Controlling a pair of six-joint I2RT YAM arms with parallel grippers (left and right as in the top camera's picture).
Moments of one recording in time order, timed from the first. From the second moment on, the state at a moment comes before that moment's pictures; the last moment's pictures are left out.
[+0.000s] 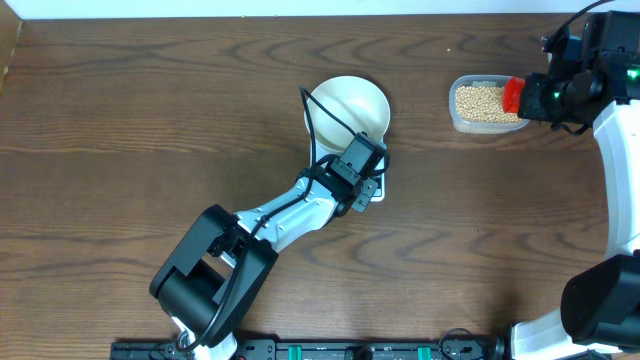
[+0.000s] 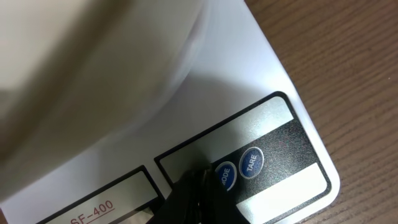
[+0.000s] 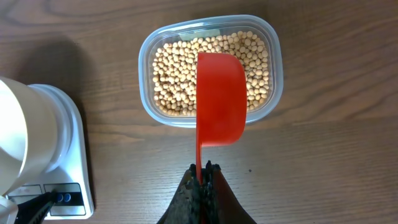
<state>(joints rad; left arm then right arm) -0.70 1.86 1.06 -0.28 -0.11 -0.12 -0.15 1.71 1.62 -1.01 -0.19 0.02</state>
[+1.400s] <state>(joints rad) -0.69 1.39 1.05 -0.46 -0.12 -0.06 -0.15 1.71 1.62 -0.96 -0.19 0.02</state>
